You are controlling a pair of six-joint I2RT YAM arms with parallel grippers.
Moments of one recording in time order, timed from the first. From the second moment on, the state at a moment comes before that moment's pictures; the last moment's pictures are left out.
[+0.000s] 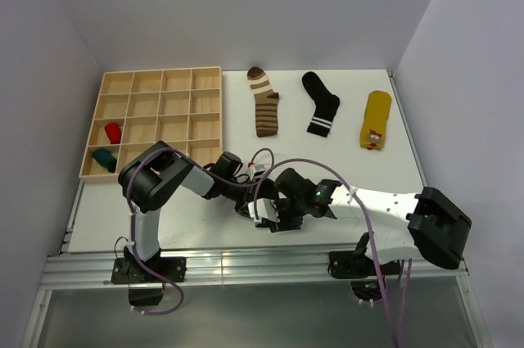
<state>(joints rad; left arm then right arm) -0.70 1.98 0.72 0.37 1.05 -0.80 0.96 1.27 0.63 -0.42 -0.36 -0.75</state>
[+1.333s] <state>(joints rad) -0.54 1.61 0.58 0.56 0.64 -0.86 0.68 1.60 0.90 -0.77 -0.45 -0.82</state>
